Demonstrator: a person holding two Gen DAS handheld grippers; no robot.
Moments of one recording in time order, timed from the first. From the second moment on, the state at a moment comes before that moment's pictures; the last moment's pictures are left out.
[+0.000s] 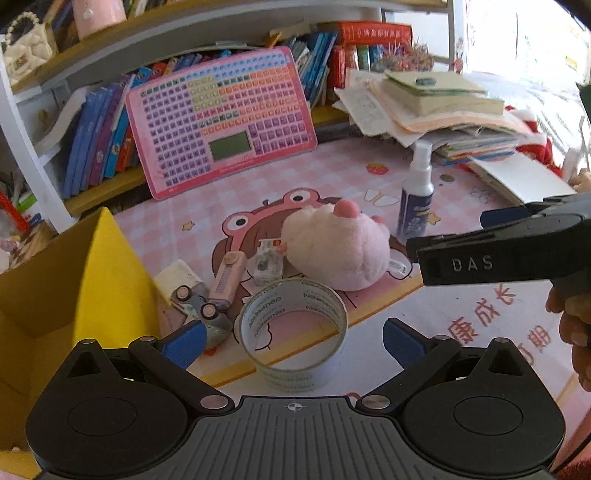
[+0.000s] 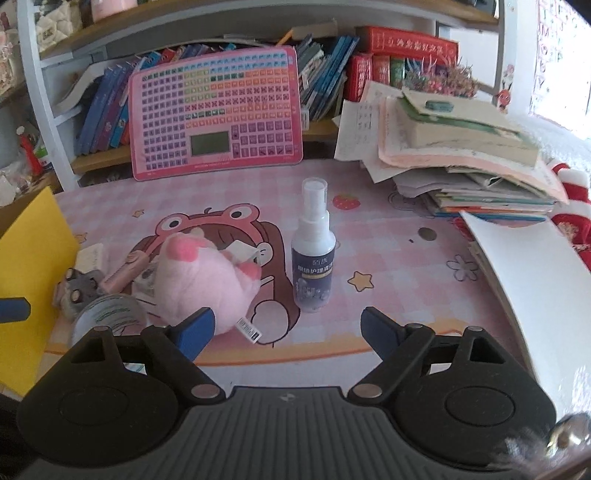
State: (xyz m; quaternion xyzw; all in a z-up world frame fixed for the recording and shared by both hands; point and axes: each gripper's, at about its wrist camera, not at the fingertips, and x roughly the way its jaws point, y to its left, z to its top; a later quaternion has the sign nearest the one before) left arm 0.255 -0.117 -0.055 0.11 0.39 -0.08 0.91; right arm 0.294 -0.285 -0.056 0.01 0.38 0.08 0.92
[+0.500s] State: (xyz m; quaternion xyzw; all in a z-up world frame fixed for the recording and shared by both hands) left arm 0.300 -0.123 -0.087 0.09 0.45 -0.07 0.89; right arm 0.340 -0.286 -0.079 -0.01 0.39 0.09 0.92
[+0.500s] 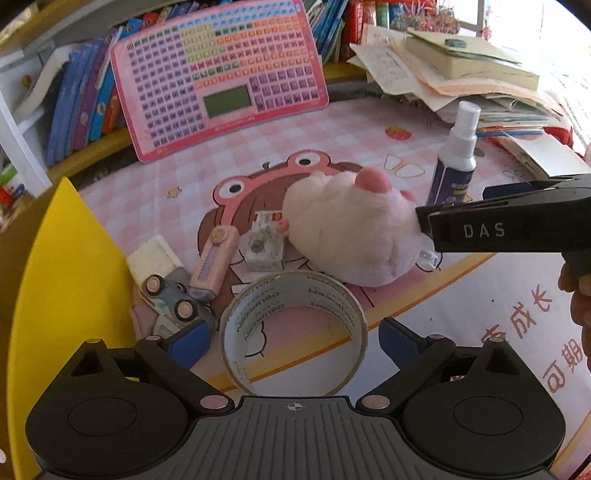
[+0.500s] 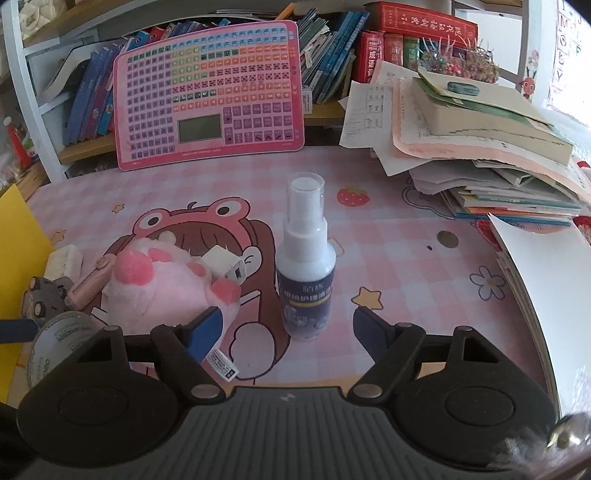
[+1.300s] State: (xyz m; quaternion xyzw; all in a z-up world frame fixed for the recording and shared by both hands) left arm 0.310 -0.129 -0.098 0.08 0.48 -0.06 0.87; right arm 0.360 -0.297 -0.085 0.00 0.39 0.08 0.92
